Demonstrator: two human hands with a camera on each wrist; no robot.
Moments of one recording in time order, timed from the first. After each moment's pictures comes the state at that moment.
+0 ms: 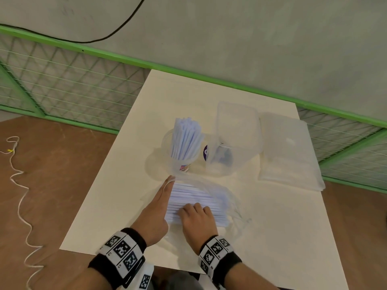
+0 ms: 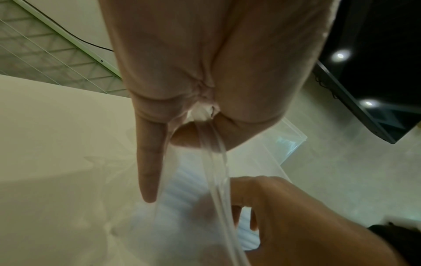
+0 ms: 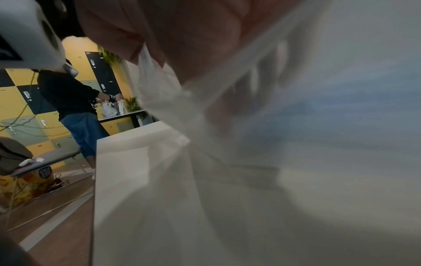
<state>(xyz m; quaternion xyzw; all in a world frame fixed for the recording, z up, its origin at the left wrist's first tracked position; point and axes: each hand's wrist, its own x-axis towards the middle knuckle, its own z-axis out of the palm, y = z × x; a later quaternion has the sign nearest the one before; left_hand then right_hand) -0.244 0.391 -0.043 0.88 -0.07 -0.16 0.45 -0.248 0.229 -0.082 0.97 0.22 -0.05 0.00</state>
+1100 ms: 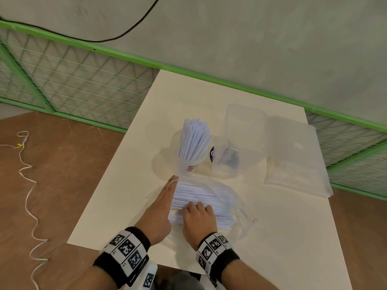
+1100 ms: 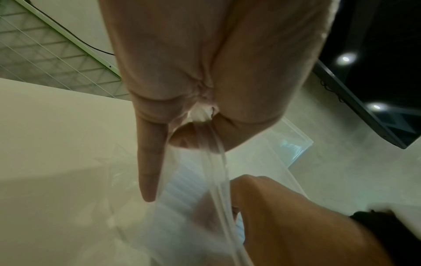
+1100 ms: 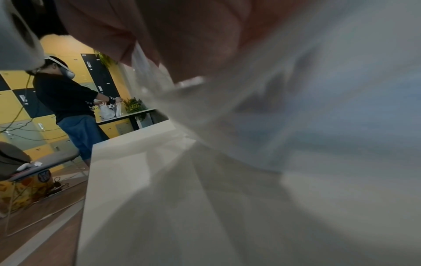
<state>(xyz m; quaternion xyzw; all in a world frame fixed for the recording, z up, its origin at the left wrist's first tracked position) -0.245 0.395 -0.043 0.88 -0.06 -0.16 0.44 -0.241 0.246 -0.076 0.97 0.21 -0.14 0.04</state>
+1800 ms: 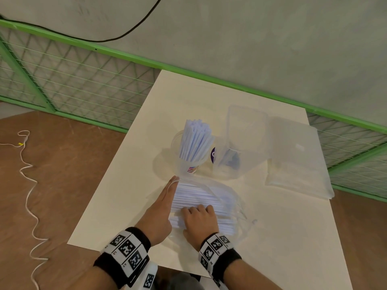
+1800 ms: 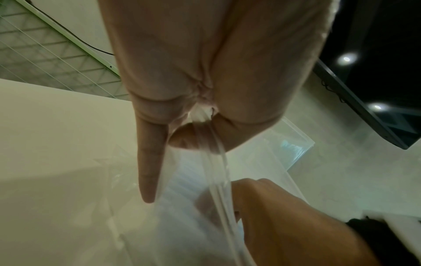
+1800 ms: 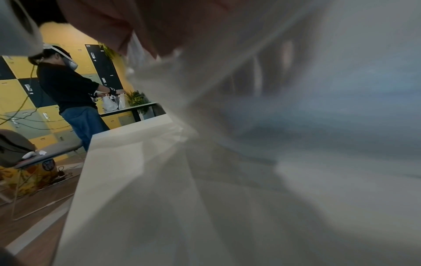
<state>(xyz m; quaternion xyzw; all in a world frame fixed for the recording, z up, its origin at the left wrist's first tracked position) -0.246 0.397 -0.042 0.88 -0.05 -0.16 0.45 -0.236 0.239 -0.079 0.96 0.24 -0.16 0.04</state>
